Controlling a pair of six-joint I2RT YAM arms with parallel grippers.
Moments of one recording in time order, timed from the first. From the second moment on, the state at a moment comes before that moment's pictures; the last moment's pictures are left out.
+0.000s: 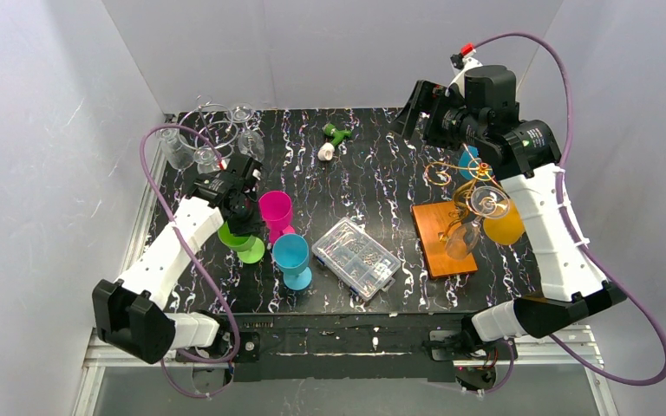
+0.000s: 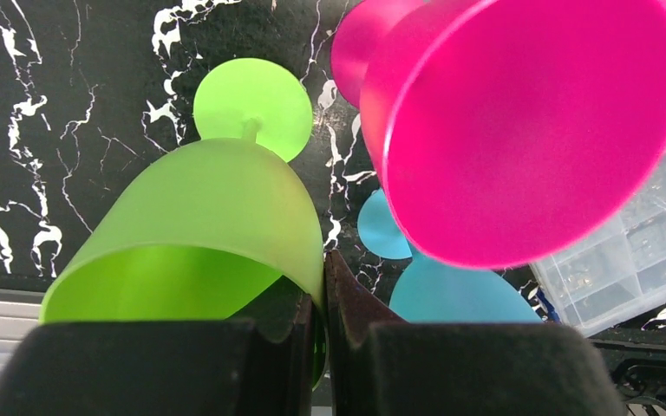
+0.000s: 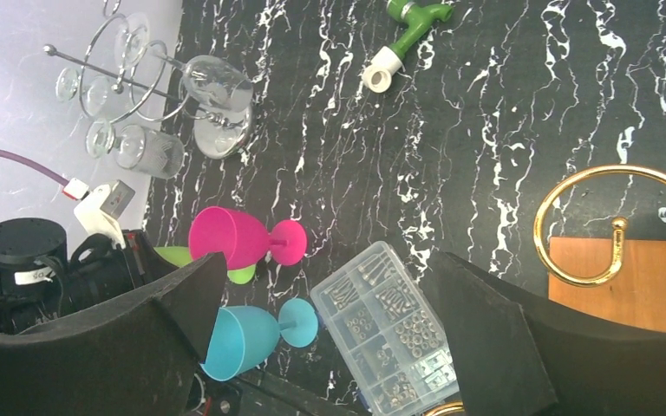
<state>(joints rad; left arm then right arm) -0.41 1.28 1.20 -1.13 -0.15 -0.58 0.43 1.41 1.90 -0.95 -0.14 0.52</state>
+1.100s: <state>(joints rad) -0.37 1.35 1.36 -1.13 -0.11 -0.49 0.43 1.45 2.04 -1.05 0.04 0.49</state>
